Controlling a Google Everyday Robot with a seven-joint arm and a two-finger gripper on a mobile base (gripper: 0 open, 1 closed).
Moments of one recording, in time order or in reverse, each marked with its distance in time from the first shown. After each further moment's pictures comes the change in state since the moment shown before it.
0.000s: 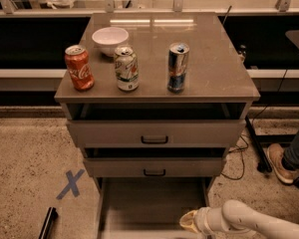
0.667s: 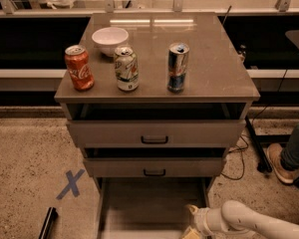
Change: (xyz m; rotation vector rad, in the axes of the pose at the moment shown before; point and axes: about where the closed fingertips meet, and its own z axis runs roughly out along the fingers) arm -0.001 0.003 0.003 -0.008 -0.002 0.000
